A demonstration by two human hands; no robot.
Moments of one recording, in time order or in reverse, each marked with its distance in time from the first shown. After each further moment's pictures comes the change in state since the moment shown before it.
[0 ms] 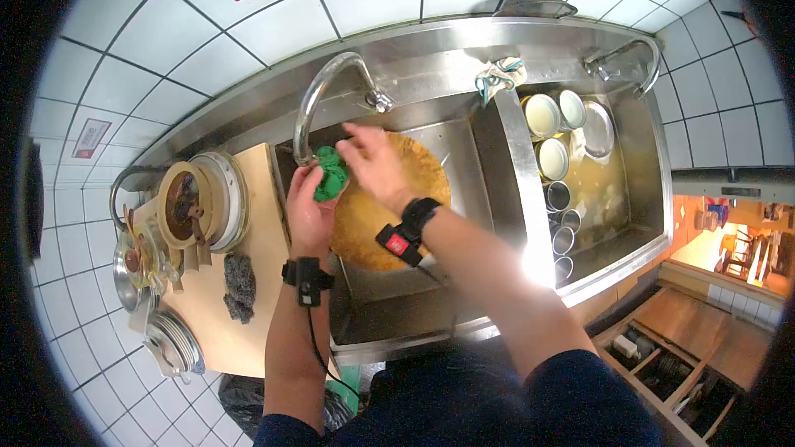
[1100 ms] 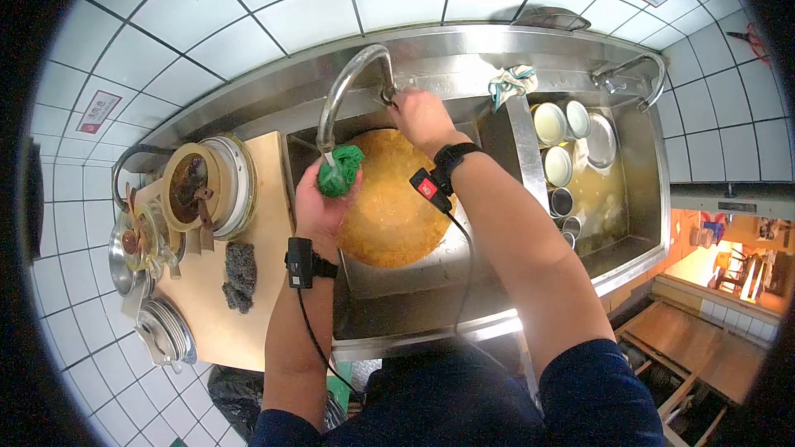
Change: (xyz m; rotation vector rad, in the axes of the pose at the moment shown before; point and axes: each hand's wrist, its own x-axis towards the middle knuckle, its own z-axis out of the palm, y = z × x) left_hand 0.012 -0.003 -0.019 -0.313 0.045 -0.213; right_hand 0.079 0.017 -0.059 -0.862 -0.129 -0.416
